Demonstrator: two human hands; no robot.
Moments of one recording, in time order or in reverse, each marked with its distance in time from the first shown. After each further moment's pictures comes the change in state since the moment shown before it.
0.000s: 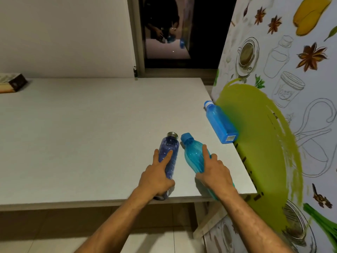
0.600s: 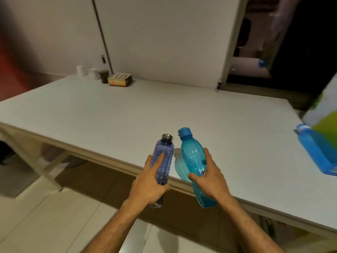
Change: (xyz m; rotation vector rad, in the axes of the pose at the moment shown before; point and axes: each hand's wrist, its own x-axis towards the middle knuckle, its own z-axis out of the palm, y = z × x) left_hand -0.210 -0.228 -0.150 -0.096 0.341 -0.324; right_hand -0.095 -0.295 0.035 0.661 -0.096 -0.368
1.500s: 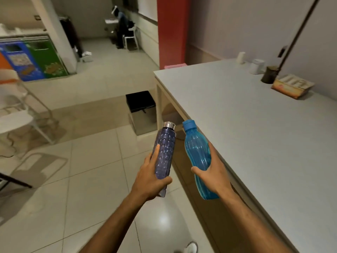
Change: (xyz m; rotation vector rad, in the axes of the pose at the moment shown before) left_hand -0.059 -0.388 -0.212 -0.238 0.538 -0.588; right_hand 0.098 -0.329 0.417 0.236 -0.630 -0.524
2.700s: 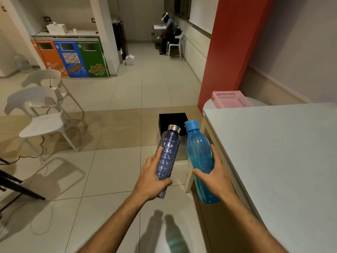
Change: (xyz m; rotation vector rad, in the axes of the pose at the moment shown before) left_hand 0.401 -0.167 -0.153 -0.087 0.190 -0.165; right_hand 0.446 -0.097 0.212 0.063 -0.258 -0.088
